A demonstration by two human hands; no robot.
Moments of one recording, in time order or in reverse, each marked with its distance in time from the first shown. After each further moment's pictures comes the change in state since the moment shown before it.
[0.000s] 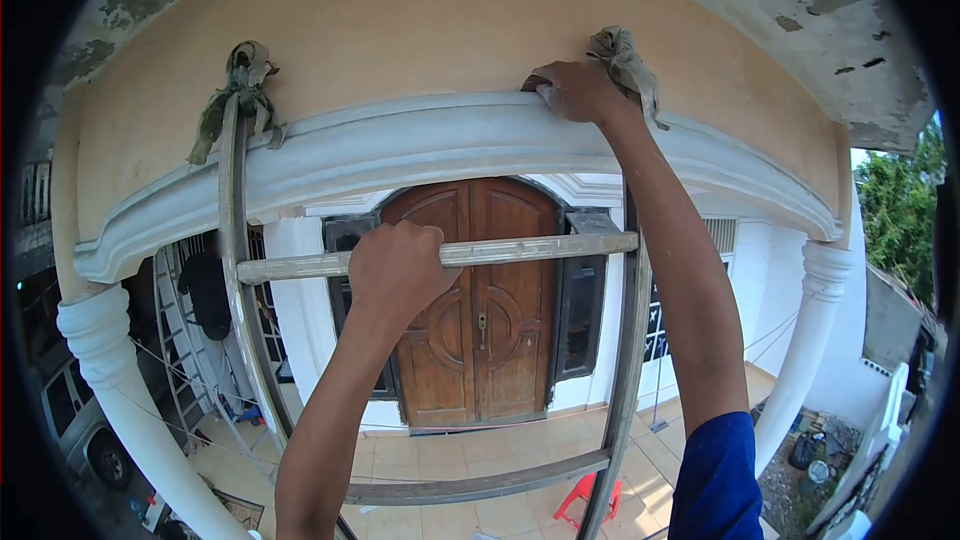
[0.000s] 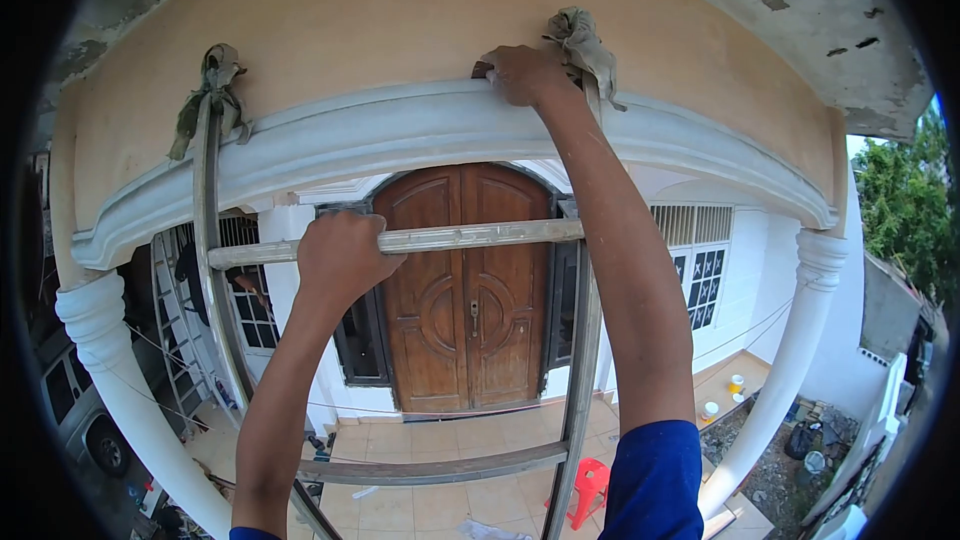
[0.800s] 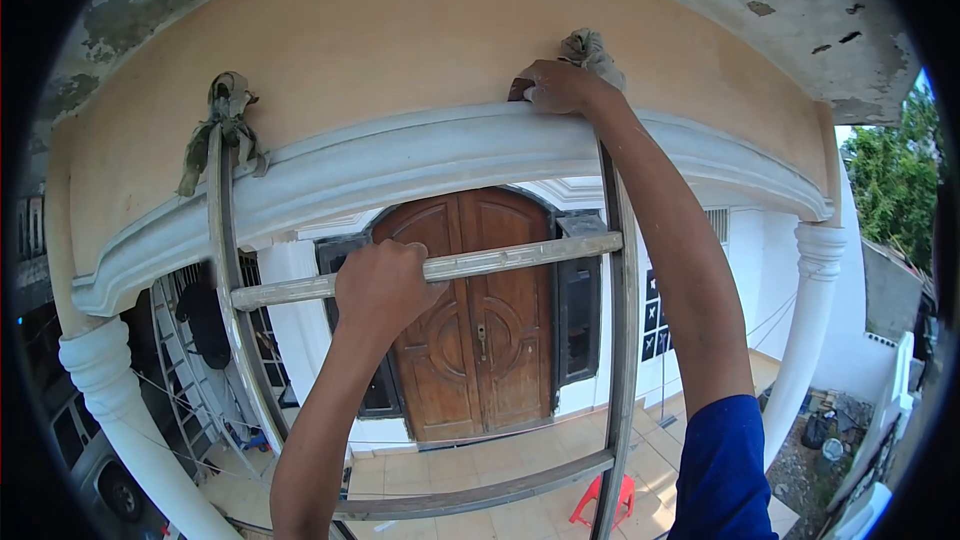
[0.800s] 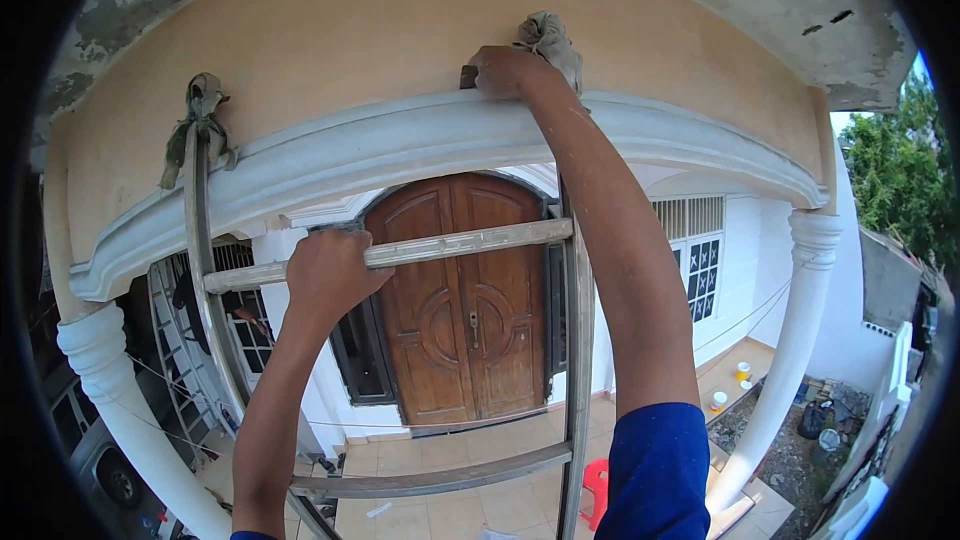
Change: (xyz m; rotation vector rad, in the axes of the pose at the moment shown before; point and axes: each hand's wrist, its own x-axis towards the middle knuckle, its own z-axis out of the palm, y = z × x) left_hand 0.000 -0.002 -0.002 0.004 0.015 0.040; right_hand 0.001 -0.018 -0.024 0.040 -0.168 0.083
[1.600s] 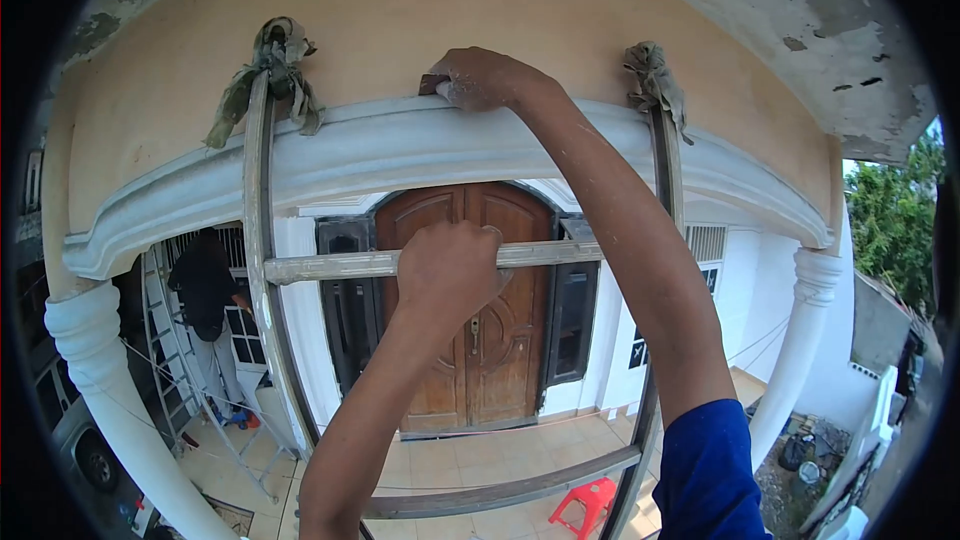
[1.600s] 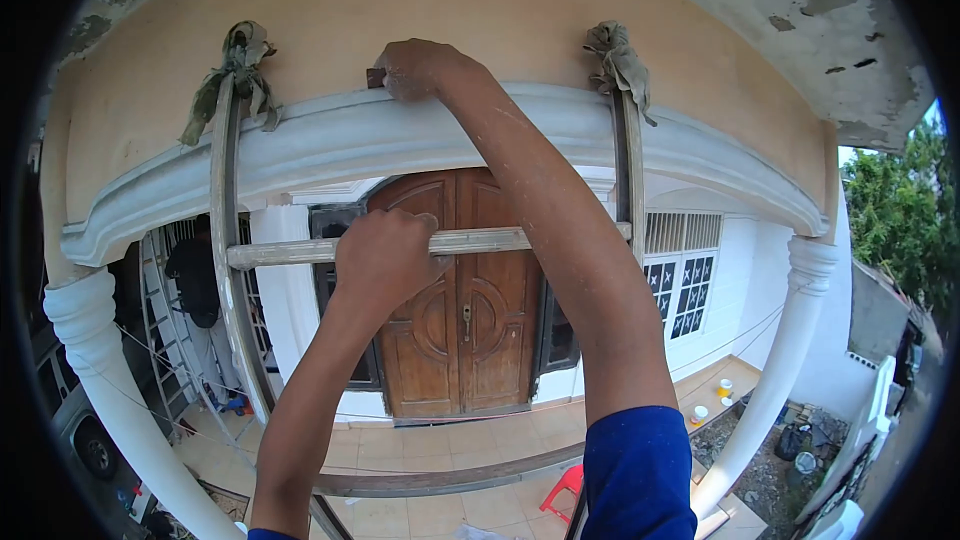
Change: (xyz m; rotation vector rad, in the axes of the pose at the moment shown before) left_hand -0.004 -0.016 0.005 -0.133 0.043 0.121; right_hand 0.056 -0.147 0.042 -0.127 0.004 -0.092
